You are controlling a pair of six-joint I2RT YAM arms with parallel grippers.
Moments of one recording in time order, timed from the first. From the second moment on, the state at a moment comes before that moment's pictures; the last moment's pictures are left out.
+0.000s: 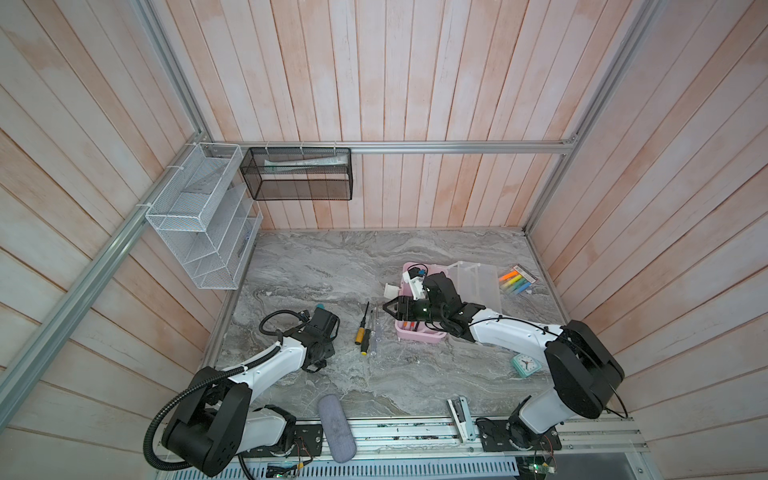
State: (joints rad) left arm -0.43 1.29 0.56 -0.53 -0.24 -0.76; right arm 0.72 1.57 0.89 0.13 -0.38 0.71
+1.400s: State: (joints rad) left arm -0.81 1.74 1.33 -0.18 0.17 -0.74; right arm 0.35 1.04 0.72 0.03 -0.25 0.72
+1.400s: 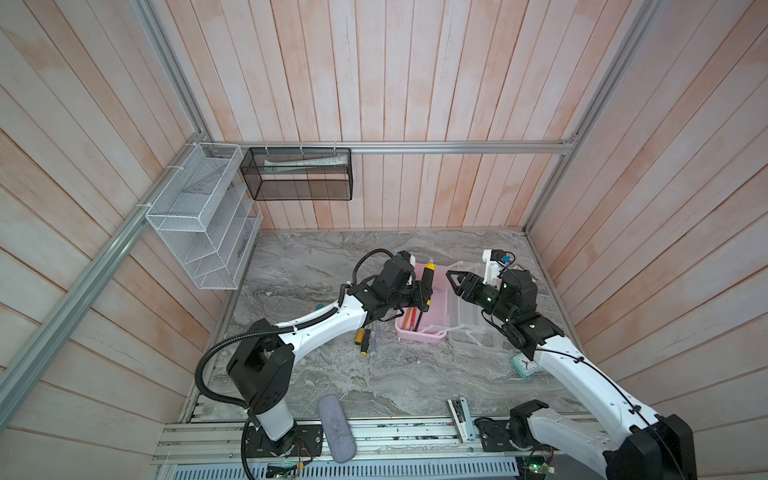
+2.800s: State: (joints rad) left arm -0.70 1.73 1.28 -0.17 0.16 -0.72; right arm 0.31 1.00 0.72 -0.04 -0.26 0.69
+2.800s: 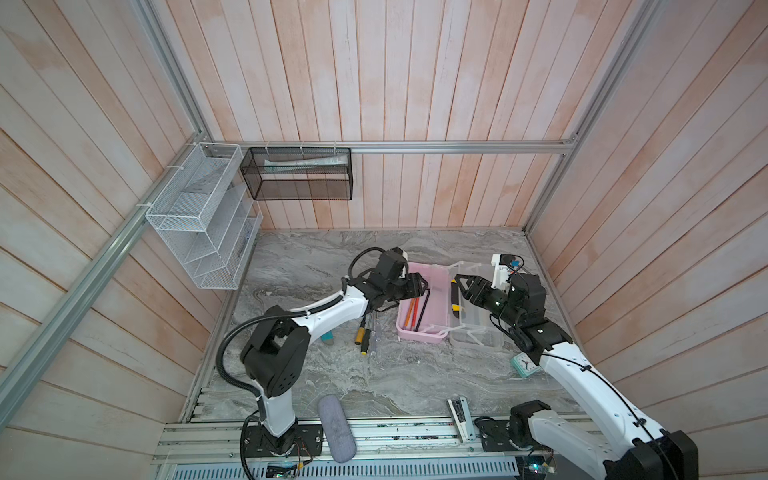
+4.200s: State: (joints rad) left arm -0.34 1.52 0.76 -0.35 -0.21 -0.57; right arm 0.79 1.58 0.92 0.03 -0.24 0.67
